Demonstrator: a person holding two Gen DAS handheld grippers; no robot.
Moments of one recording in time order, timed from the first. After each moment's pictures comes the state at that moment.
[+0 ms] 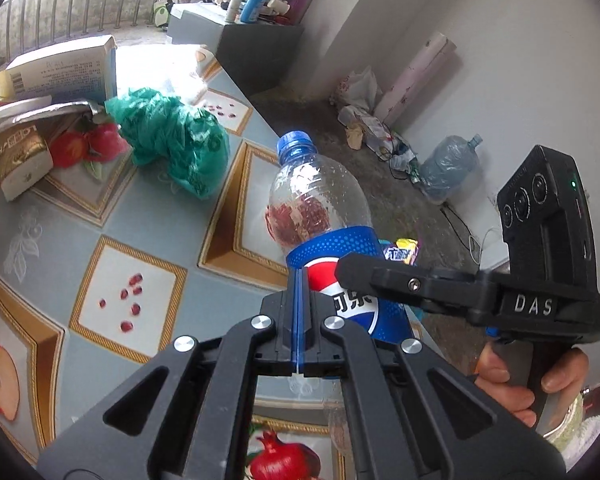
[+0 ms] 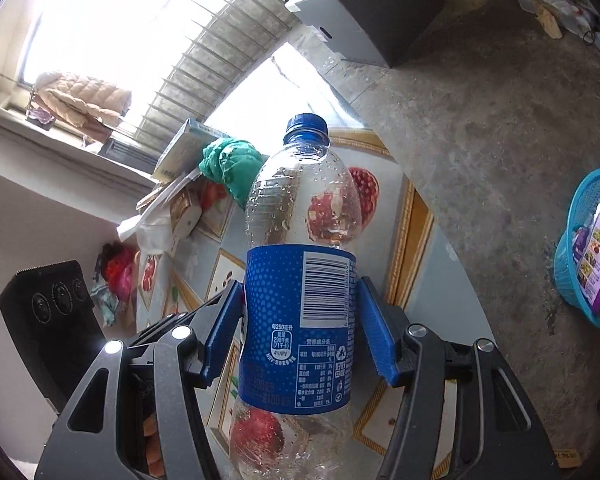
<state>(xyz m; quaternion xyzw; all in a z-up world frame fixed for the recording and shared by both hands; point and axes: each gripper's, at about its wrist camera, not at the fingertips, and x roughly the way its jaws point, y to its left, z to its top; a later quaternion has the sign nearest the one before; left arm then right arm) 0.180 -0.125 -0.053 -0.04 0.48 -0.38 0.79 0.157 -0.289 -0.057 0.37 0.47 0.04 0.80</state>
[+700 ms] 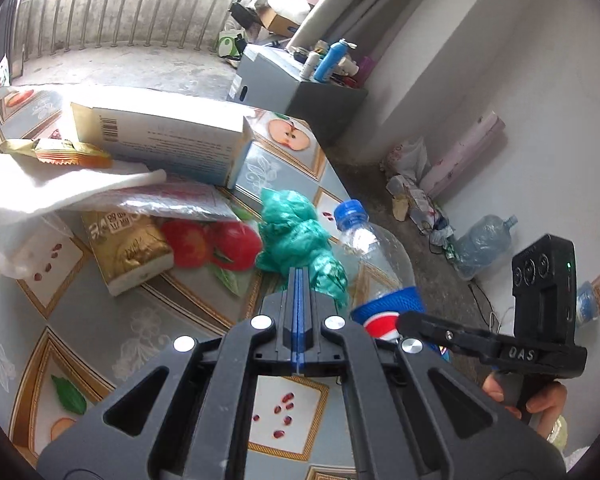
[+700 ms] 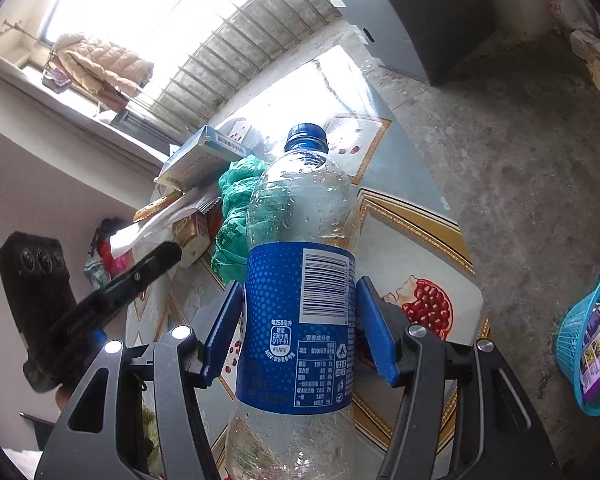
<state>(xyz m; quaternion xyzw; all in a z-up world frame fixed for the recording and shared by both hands) 0.271 -0.047 -0.035 -0.12 0.44 -0.29 0.84 0.240 -0.272 -0.056 0.31 0.48 0.10 0.81</state>
